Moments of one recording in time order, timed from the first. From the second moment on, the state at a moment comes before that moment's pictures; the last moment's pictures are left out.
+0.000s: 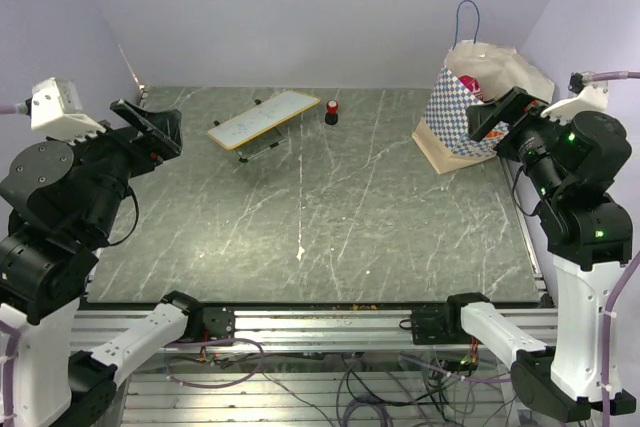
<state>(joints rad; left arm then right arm) -0.43 0.87 1.73 -0.88 -0.41 -0.49 0.11 0.94 1.63 -0.80 0.06 0.39</state>
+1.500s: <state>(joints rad) -0.51 1.09 1.64 -0.81 -0.41 -0.46 0.10 1.55 1.59 -0.34 0.22 0.41</state>
